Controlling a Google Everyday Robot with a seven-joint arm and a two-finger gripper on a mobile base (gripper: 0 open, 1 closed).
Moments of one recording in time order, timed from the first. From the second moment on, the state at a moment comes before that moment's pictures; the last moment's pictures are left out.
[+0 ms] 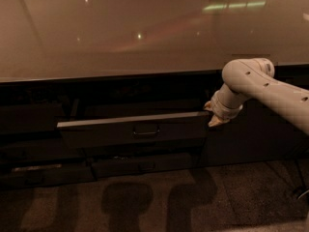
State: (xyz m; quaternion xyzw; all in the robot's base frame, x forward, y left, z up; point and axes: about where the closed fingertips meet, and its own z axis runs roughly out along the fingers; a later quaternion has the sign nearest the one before) arm 0.627 -0.233 0.642 -0.79 0.60 -0.04 0.12
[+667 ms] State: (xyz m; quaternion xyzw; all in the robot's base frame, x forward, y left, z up) arm 0.614 -0.234 0.638 -0.79 0.59 -0.04 0.12
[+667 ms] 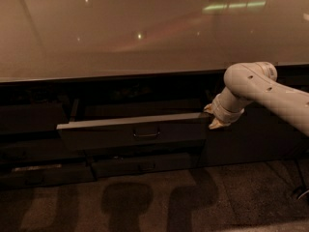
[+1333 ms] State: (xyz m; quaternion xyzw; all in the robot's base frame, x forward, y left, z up) arm 0.614 -0.234 0.640 -0.79 0.59 -0.04 0.12
